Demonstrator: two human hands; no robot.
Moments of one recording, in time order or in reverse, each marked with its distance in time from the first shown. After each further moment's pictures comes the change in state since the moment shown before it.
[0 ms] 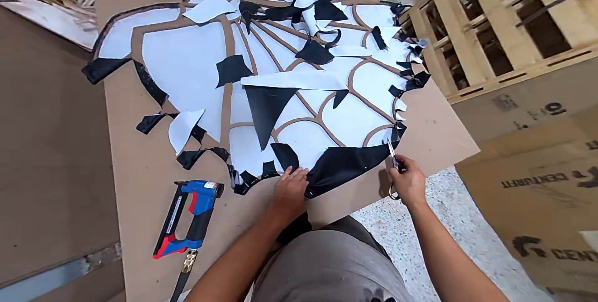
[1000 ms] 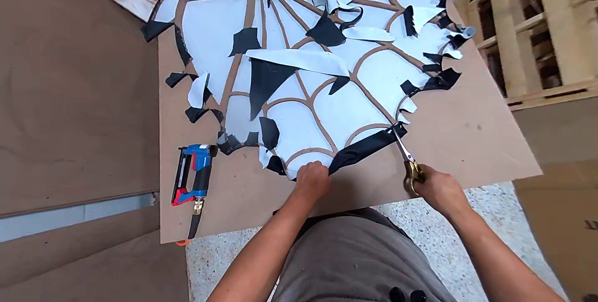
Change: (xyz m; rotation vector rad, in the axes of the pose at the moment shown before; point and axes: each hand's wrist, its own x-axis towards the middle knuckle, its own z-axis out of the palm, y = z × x) left_hand 0.057 0.106 -0.039 -0.043 -0.390 -0.504; right_hand 0.052 0.027 -0.050 -0.464 -0.532 -0.135
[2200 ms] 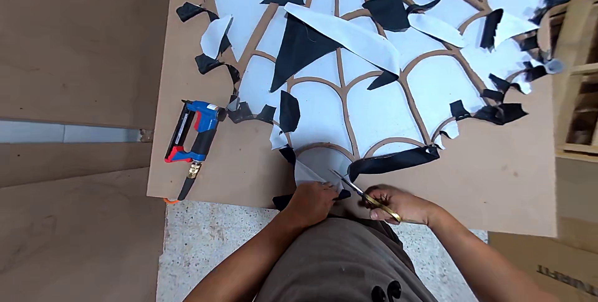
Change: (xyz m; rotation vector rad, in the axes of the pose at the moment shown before) left_hand -0.045 -0.045 0.041 -0.388 0.191 0.327; right_hand 0.051 -0.099 0.021 0.244 -1.110 -0.444
